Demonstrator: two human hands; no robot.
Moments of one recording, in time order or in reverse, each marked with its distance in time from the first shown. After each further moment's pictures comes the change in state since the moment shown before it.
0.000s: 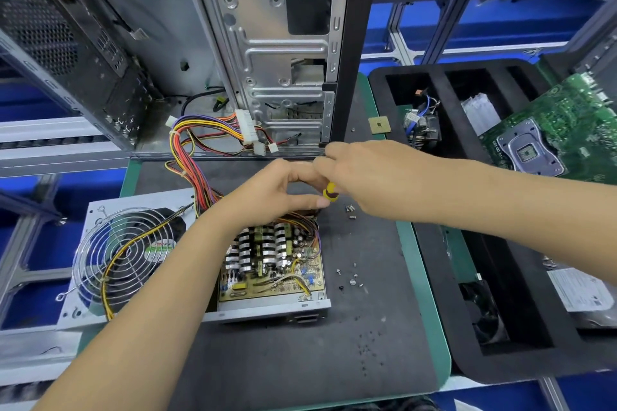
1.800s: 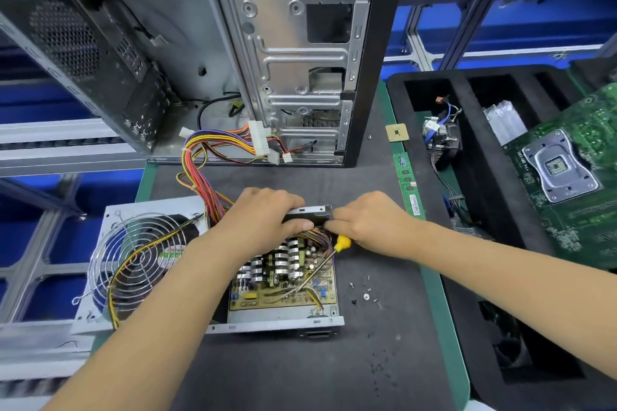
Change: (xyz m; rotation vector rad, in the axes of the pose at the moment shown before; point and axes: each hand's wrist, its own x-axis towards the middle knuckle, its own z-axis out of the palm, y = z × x) left_hand -0.021 -0.011 -0.006 0.800 -0.064 -0.329; right_hand 0.038 0.015 0.124 -0.018 0.405 -0.309
